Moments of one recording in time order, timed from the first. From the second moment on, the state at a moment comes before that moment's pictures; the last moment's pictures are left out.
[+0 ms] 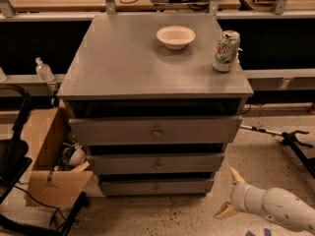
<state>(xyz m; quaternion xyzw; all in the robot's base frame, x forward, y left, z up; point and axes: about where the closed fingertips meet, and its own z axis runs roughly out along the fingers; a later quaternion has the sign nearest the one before) 0.494 -0.270 0.426 -0.55 0.75 0.00 0.37</state>
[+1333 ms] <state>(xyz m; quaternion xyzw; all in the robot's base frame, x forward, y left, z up) 0.546 -0.203 0.244 -0.56 0.75 0.07 0.35</state>
